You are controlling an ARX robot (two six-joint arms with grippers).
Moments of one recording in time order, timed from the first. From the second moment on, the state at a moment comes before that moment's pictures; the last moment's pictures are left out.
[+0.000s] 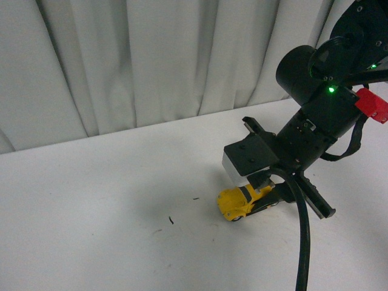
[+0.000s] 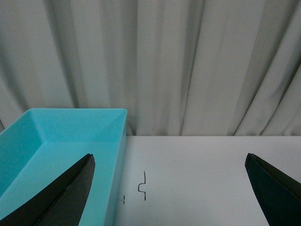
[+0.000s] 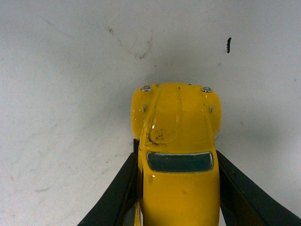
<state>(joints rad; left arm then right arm) 0.00 0.01 0.01 0.00 0.00 0.00 -0.07 2.09 1.10 -0.48 -0.45 -1.72</state>
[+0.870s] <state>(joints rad) 0.00 0.01 0.01 0.00 0.00 0.00 -0.28 2.06 1.04 -0.54 -0.48 -1.73</state>
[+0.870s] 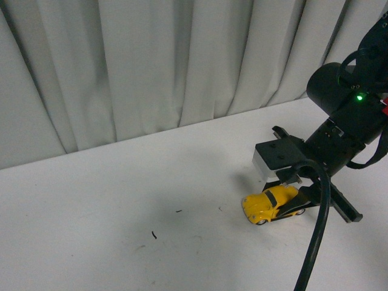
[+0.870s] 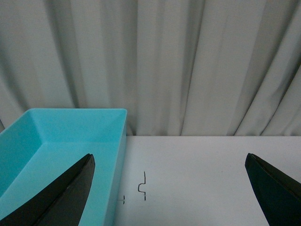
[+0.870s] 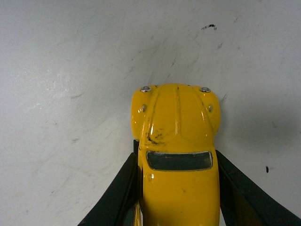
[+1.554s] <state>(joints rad) 0.00 0.01 0.01 0.00 0.00 0.00 -0.36 2.04 1.01 -0.57 -0.47 -1.74</state>
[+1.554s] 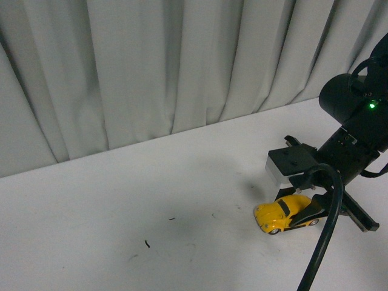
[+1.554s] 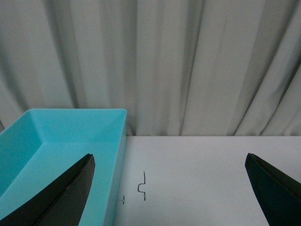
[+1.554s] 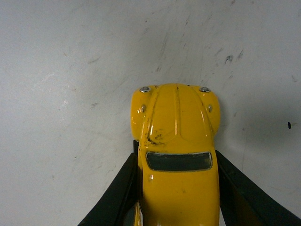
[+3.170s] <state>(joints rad) 0.00 0.01 0.01 0.00 0.00 0.00 -0.32 2.01 0.99 -0.54 -0.47 -1.74</state>
